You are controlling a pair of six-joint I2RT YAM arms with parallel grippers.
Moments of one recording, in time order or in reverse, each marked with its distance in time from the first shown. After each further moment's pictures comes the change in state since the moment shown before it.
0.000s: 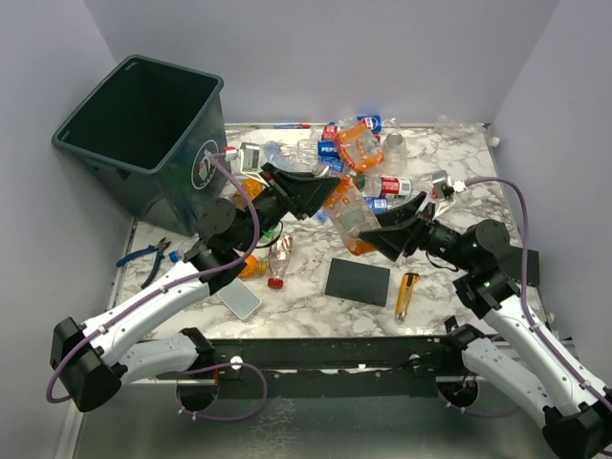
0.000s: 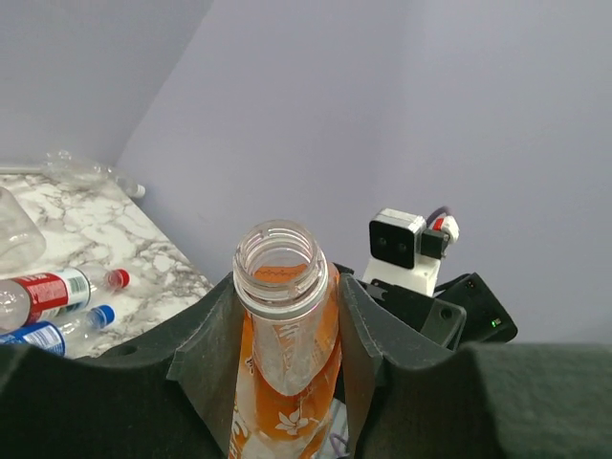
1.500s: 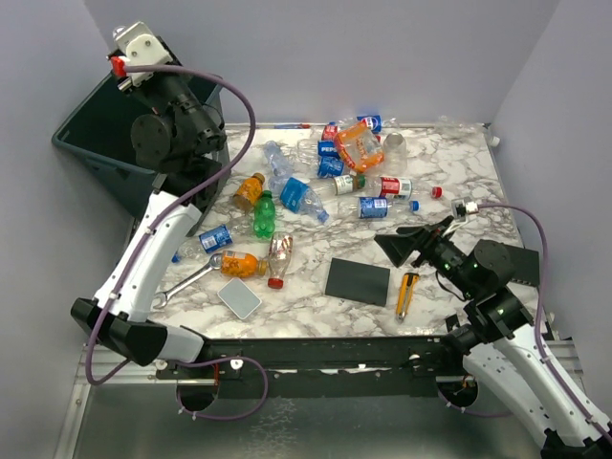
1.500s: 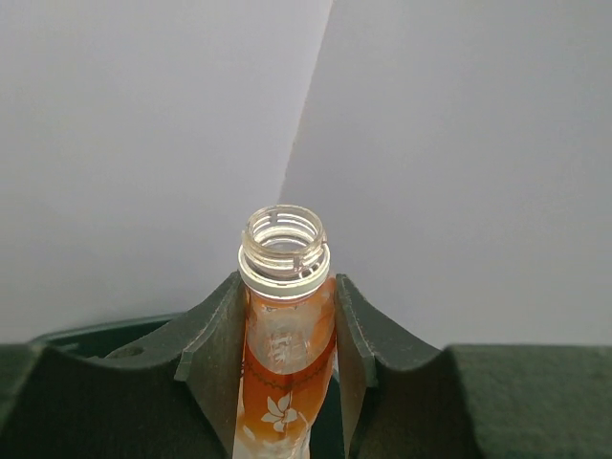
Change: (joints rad) left arm 0.365 0.324 0.751 0.080 -1.030 1.201; right arm 0.000 -0.227 -0.097 -0.391 0.400 -0.045
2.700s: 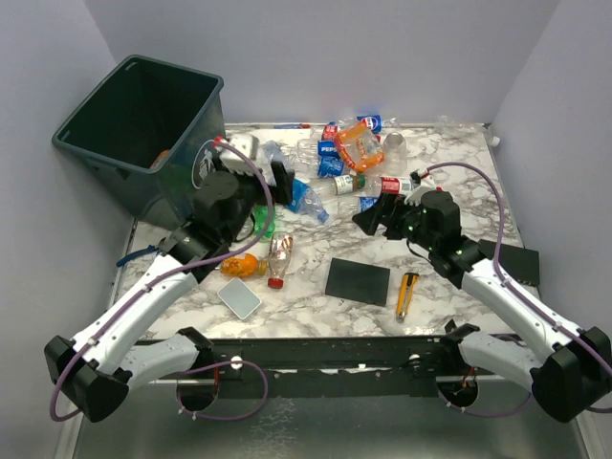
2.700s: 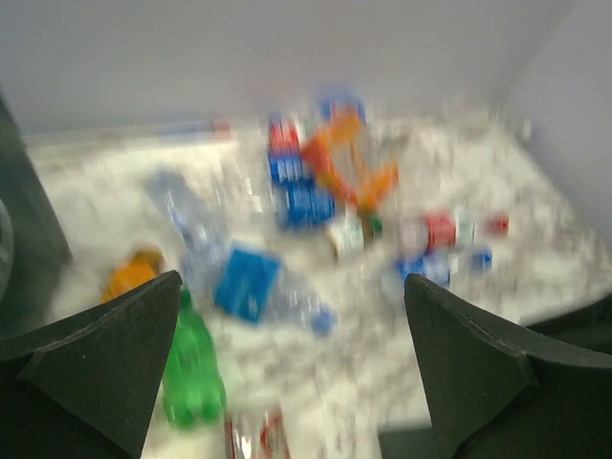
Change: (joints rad) left arm -0.194 -0.339 -0.509 -0.640 0.637 -0.621; right arm 0.000 0.521 0.187 0.007 0.049 -0.014
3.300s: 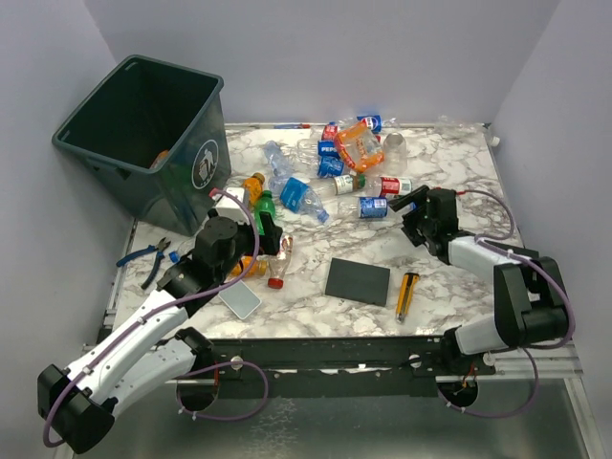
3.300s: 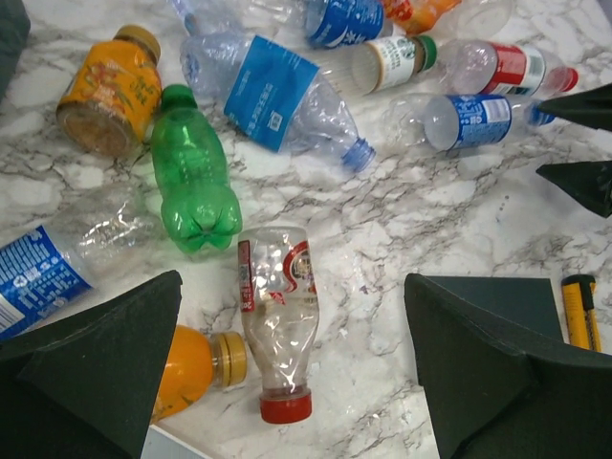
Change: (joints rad) left arm -0.006 -0.235 -0.457 -0.175 0.087 -0.206; right arm -0.304 0.398 -0.102 0.237 0.193 0.515
